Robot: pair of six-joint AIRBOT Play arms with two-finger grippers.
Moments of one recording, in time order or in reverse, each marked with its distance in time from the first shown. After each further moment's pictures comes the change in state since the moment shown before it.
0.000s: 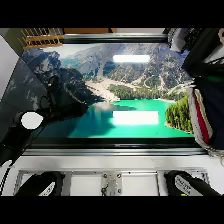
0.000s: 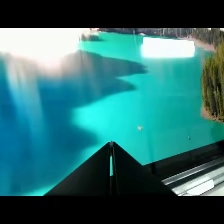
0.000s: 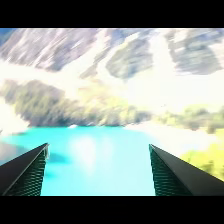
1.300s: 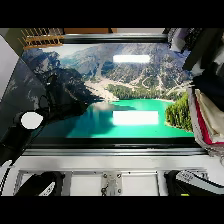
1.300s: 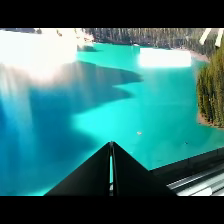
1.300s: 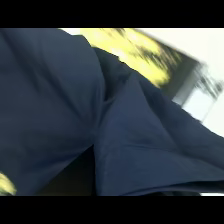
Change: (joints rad) left arm 0.000 0.000 0.000 -0.008 0.020 -0.001; right arm -0.700 -0.141 0.191 -0.482 0.226 0.404
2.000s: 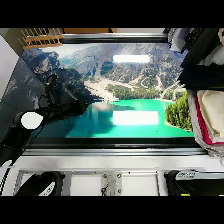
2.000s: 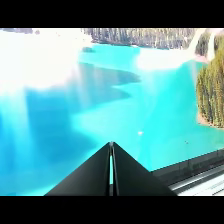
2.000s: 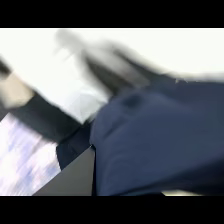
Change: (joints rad) left arm 0.000 0.000 0.000 0.000 0.009 -0.001; right arm 0.049 -0.299 0.365 0.518 -0.404 -0.111
